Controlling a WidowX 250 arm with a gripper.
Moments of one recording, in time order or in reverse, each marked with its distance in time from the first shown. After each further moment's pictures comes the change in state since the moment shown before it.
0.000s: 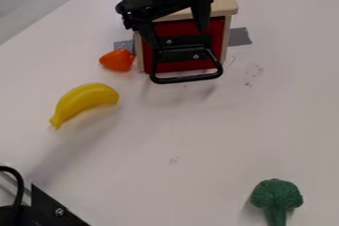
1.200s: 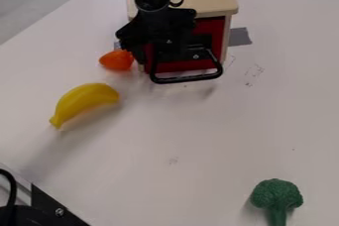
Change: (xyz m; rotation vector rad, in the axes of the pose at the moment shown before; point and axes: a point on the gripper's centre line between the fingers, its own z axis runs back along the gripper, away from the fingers) arm 0.039 0.037 -0.089 0.128 -0.065 0.022
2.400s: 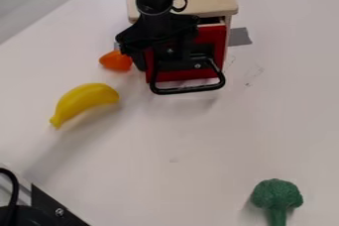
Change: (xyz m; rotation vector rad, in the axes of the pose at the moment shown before) arm -0.009 -0.001 0.009 0.011 0.019 -0.035
